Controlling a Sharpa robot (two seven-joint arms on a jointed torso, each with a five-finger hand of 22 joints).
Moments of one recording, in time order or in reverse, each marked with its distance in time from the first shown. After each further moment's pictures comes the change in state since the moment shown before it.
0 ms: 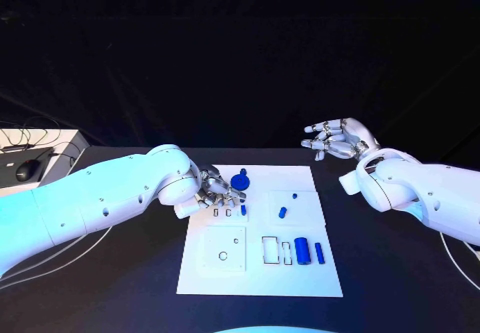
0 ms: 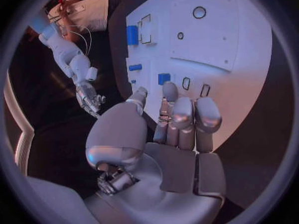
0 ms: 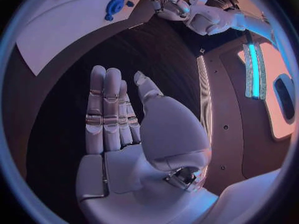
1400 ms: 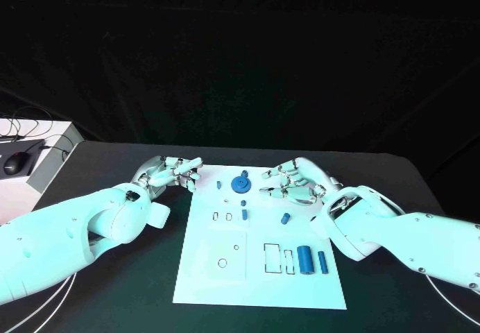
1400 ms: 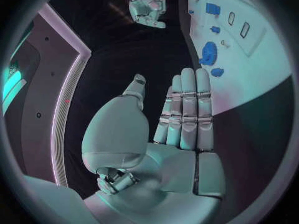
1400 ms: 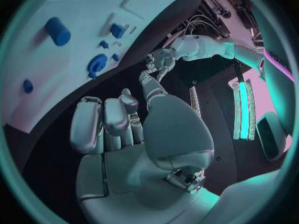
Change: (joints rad) left arm -0.258 -0.298 0.186 0.116 0.417 -0.389 0.847; left_hand 0.138 -0.115 -0.063 0.001 -0.082 0.026 0.051 -0.161 -0.255 0.125 0.054 -0.566 -0.578 -0.086 0.058 -0.644 -0.569 -0.001 -0.164 0.048 -0.578 -0.747; right arm -0.083 0.013 0.005 0.308 -0.453 -0.107 -0.271; right_hand -0.041 -0.048 0.027 0.092 -0.020 0.120 -0.032 -0.054 -0.002 0.184 -0.034 0.359 0.536 0.097 -0.036 0.622 0.357 -0.046 0.156 -0.035 1.084 0.366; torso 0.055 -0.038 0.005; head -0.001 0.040
